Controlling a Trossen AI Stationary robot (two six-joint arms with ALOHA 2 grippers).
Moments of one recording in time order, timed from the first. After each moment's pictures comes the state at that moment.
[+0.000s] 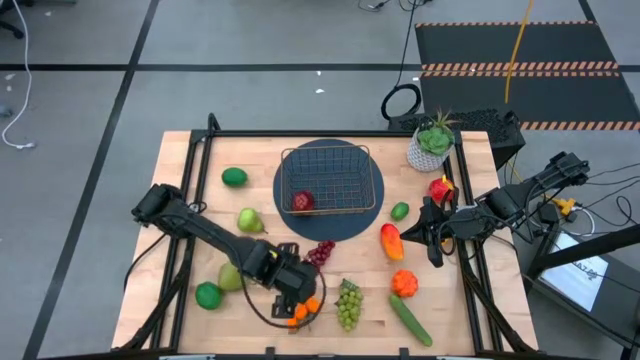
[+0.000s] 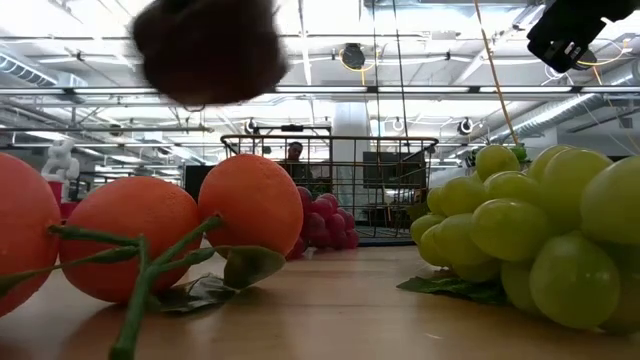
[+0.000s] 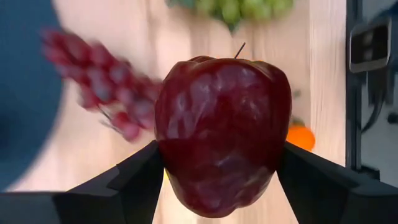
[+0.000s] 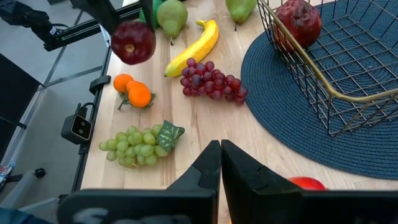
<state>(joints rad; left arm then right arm) -0.46 1.86 1.65 -1.00 -0.06 -0.43 0.48 0.73 0.67 -0.56 0.31 0.60</state>
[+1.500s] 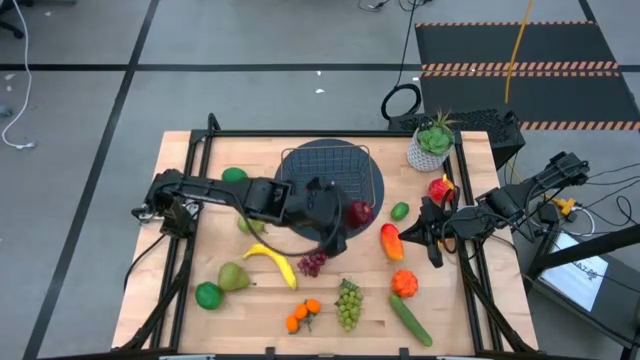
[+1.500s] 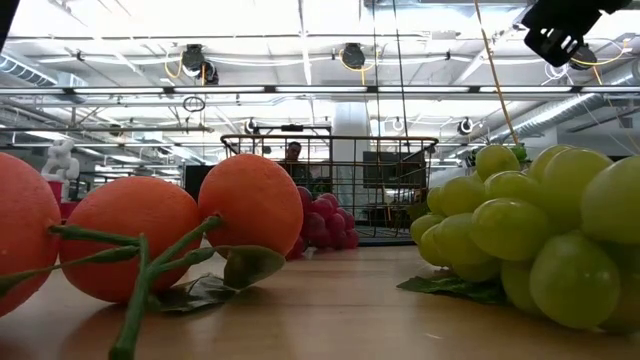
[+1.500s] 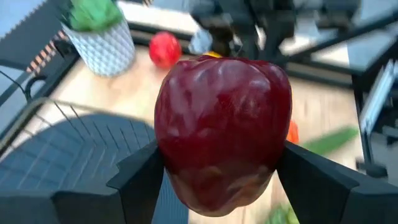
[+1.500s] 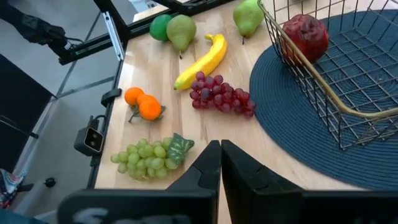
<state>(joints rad) -0.19 1.86 2.00 -0.79 -0.32 -0.32 0.48 0.73 0.67 -0.50 0.31 0.60</state>
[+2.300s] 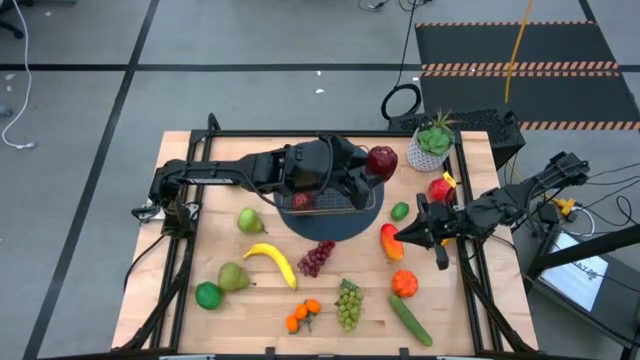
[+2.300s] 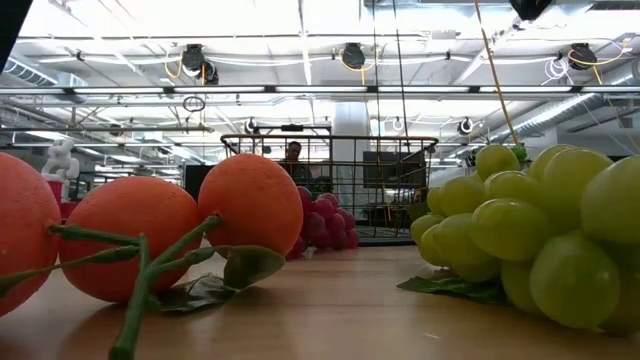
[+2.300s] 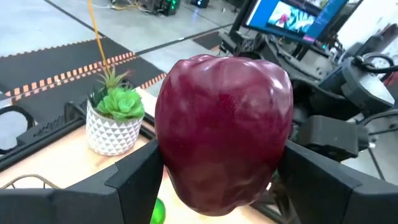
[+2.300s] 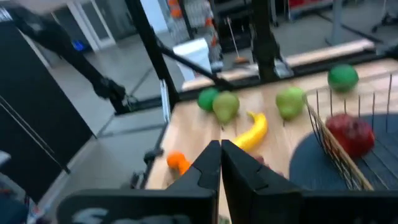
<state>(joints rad) -0.05 1.86 2.00 -0.38 -0.31 -0.49 0.48 0.72 0.67 -0.14 0.29 0.39</state>
